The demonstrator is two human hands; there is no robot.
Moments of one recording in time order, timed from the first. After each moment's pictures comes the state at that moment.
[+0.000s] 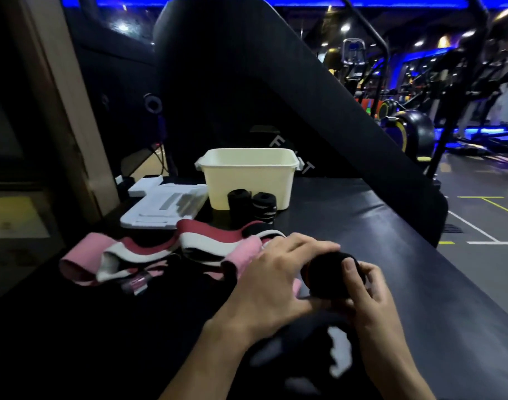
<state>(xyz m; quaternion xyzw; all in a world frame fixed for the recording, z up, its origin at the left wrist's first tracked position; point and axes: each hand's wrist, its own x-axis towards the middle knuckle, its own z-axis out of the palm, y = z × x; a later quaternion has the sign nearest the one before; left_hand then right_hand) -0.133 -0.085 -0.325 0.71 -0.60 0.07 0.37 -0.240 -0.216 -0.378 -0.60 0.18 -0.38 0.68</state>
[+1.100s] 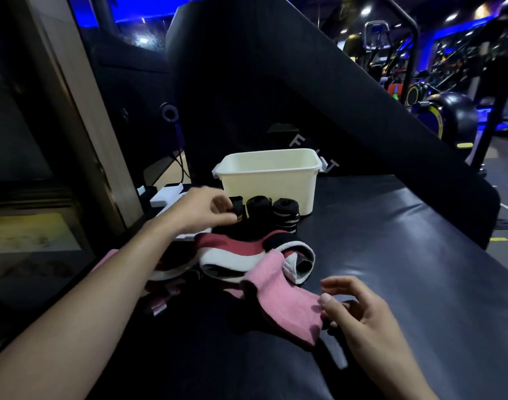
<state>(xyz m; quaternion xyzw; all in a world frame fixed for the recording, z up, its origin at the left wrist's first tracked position) 0.080 -0.049 -0.273 0.90 -0.38 0.01 0.21 -0.203 -0.220 -0.398 -0.74 0.16 -0.28 0.59</state>
